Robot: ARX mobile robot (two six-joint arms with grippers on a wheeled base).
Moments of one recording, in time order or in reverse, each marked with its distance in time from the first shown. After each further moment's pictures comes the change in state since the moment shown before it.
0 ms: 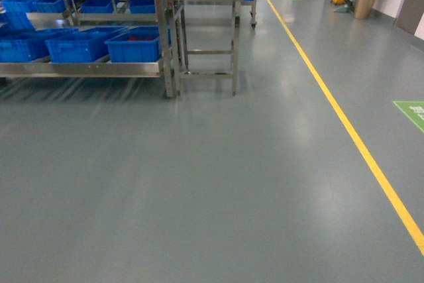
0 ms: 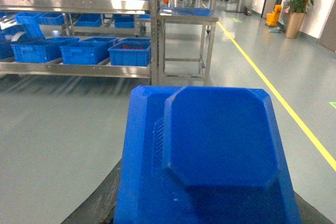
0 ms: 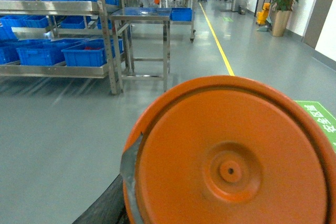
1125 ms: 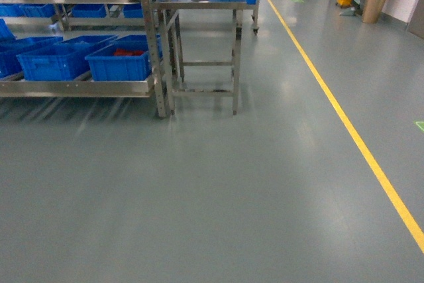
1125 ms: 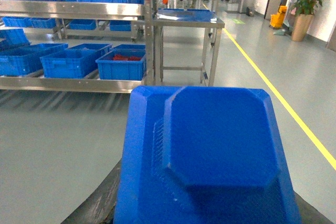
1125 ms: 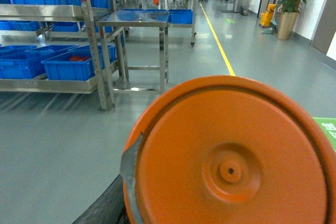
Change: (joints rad) left arm 0.000 0.000 0.000 0.000 0.000 0.000; right arm 0.000 0.000 0.000 -0.002 0.000 0.000
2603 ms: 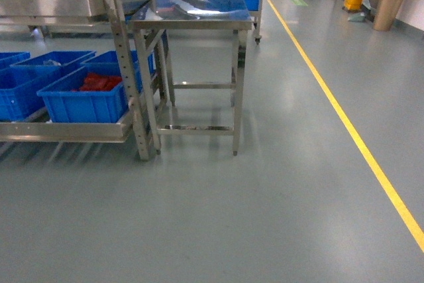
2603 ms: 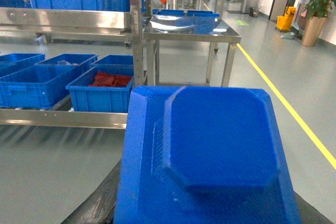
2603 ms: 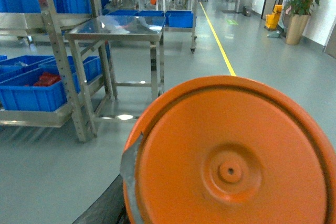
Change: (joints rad) left arm 0.000 0.000 0.000 -0.002 0.000 0.000; right arm 0.000 0.000 0.000 -0.003 0.000 0.000
